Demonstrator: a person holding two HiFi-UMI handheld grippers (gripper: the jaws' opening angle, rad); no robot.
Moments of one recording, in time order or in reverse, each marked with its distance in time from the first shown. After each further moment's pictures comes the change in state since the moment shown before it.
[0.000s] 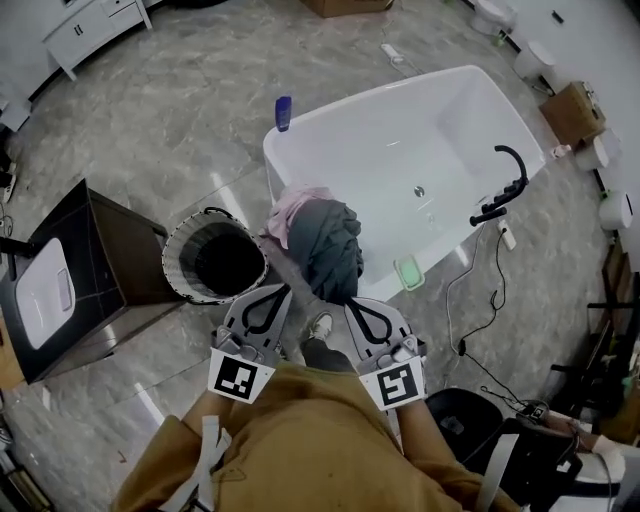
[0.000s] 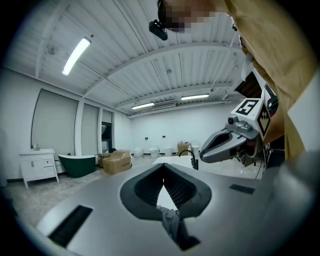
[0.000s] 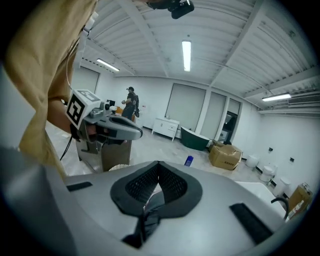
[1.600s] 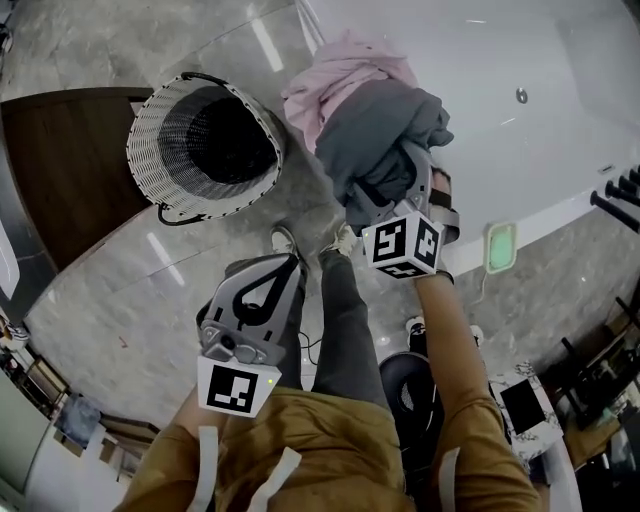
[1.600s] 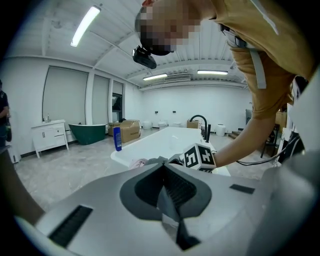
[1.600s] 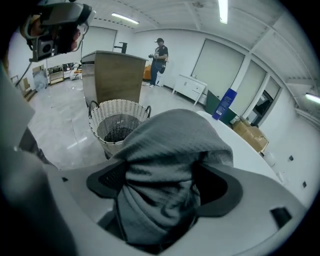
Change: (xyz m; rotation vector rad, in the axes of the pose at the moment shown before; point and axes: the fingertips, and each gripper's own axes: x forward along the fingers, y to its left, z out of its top) left arm 0.068 0.003 -0.260 -0.183 0.325 0.079; right arm 0.322 -0.025 -0.333 -0.240 0.393 0.215
